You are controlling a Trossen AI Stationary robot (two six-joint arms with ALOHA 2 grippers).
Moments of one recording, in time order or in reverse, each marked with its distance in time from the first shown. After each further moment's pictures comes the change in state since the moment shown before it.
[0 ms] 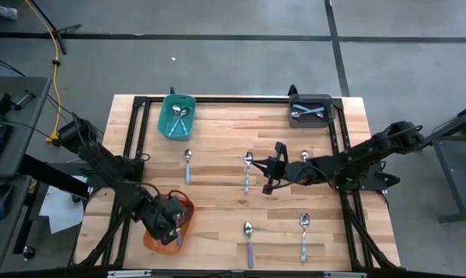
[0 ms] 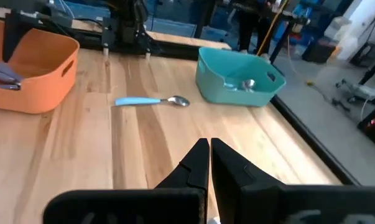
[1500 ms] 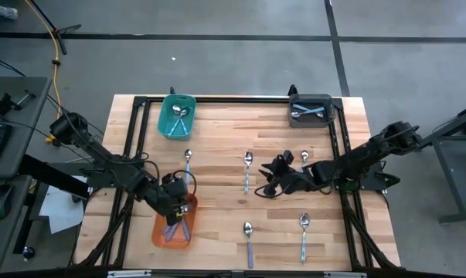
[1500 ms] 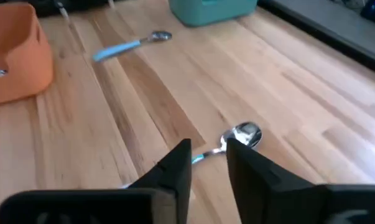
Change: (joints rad) left arm 0.188 -0.175 -0.063 0.038 -0.174 0.425; right arm 0.057 0.042 0.000 -0.306 0.082 0.571
